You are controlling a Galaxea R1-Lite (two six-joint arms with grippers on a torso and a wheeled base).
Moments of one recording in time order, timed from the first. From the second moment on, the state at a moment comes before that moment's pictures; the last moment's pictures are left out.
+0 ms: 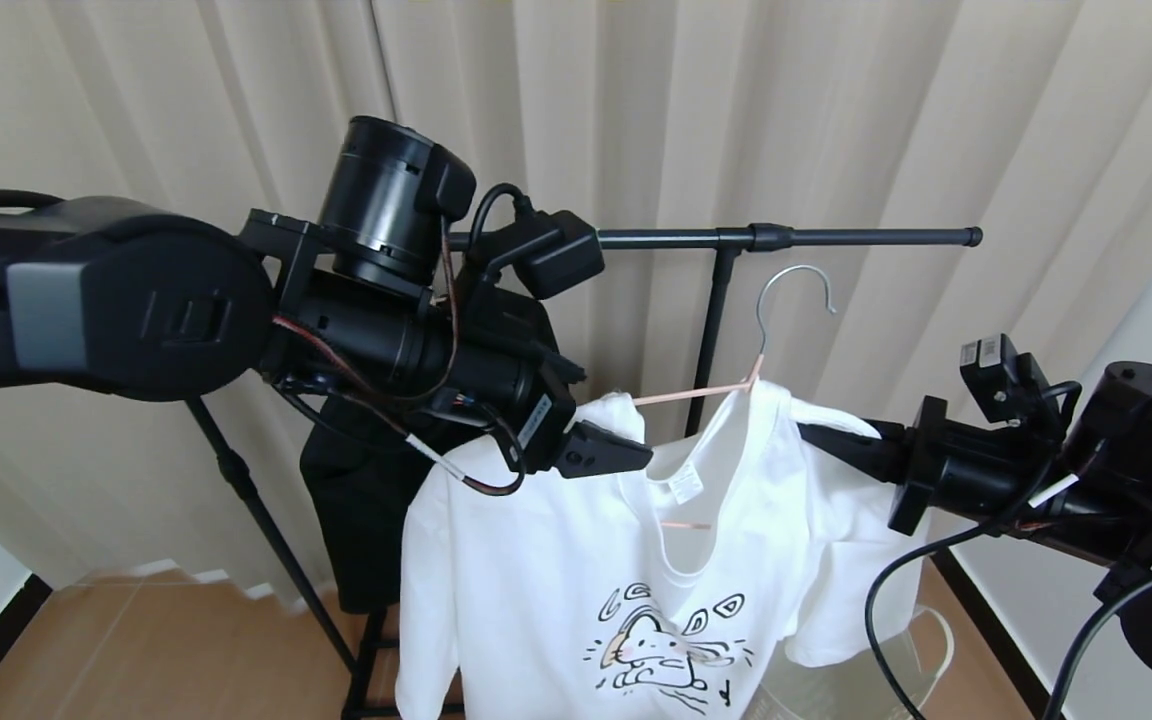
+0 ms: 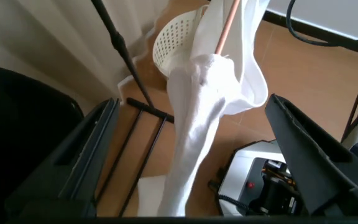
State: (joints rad) left arm -0.62 1.82 -1.49 0.28 -0.43 0.39; right arm 0.14 1.82 -0.48 -1.28 0.79 -0.05
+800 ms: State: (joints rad) left arm -0.62 1.88 -1.49 0.28 -0.49 0.43; right arm 0.16 1.81 -0.47 -1.29 0.79 -0.05
